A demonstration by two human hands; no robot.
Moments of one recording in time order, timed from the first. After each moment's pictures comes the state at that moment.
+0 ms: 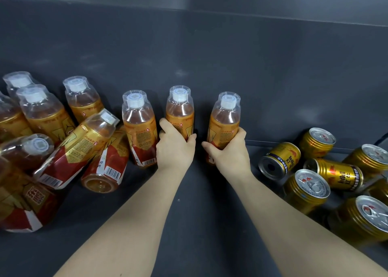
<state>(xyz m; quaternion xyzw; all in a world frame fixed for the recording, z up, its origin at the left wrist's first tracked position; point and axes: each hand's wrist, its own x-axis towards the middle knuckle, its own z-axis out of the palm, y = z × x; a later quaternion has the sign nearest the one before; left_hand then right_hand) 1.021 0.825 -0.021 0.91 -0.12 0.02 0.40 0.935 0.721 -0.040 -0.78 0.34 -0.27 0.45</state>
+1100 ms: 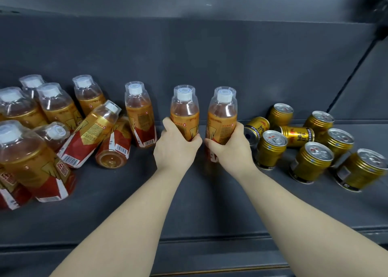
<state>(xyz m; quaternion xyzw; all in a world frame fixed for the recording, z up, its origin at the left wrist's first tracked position) 0.935 0.886 -0.001 0.90 -0.22 0.05 0.38 0.840 0.780 -0.013 -0.78 0.34 -0.30 0.42</state>
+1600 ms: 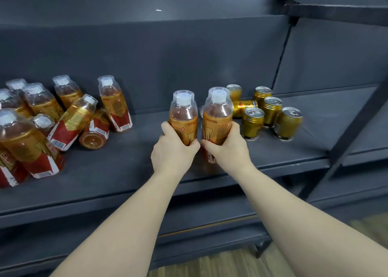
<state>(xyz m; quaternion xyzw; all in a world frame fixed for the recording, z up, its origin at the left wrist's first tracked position) 0.790 0.925 0.006 0.89 -0.28 0.01 0.35 0.685 0.827 -0.010 -0.76 0.36 -0.33 0.43</state>
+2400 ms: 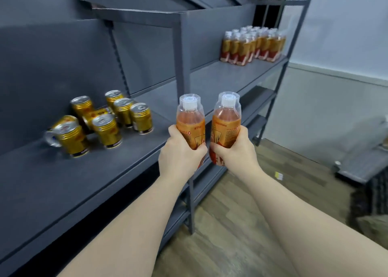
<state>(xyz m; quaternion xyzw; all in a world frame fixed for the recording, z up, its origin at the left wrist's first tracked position) 0.517 0.810 0.003 0.72 -0.58 -0.14 0.36 0.367 0.800 -0.011 -0.57 0.63 -0.44 0.30</state>
